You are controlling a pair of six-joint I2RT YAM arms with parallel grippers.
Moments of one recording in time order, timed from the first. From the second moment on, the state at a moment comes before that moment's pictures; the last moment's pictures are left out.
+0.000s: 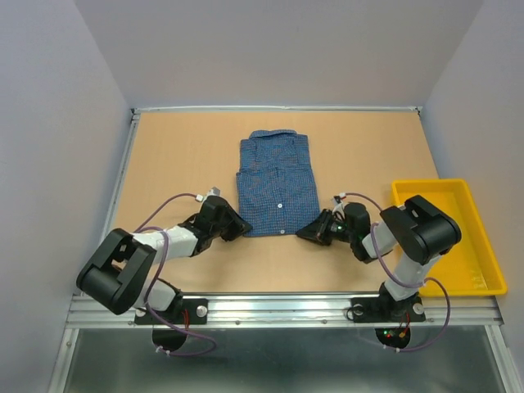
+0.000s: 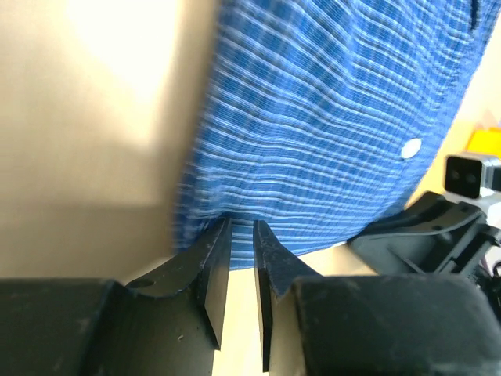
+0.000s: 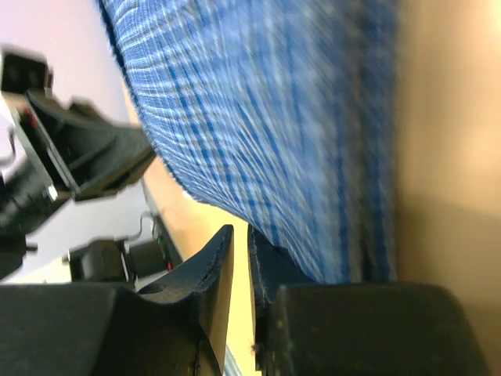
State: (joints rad) left arm -0.56 1.38 0.41 0.23 0.09 -1.12; right arm 0.45 1.75 0.28 0.96 -0.53 1.10
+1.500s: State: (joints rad) left arm -0.47 1.59 0.80 -0.04 0.00 -0.86; right arm 0.30 1.39 0.52 0.09 -0.36 0.69
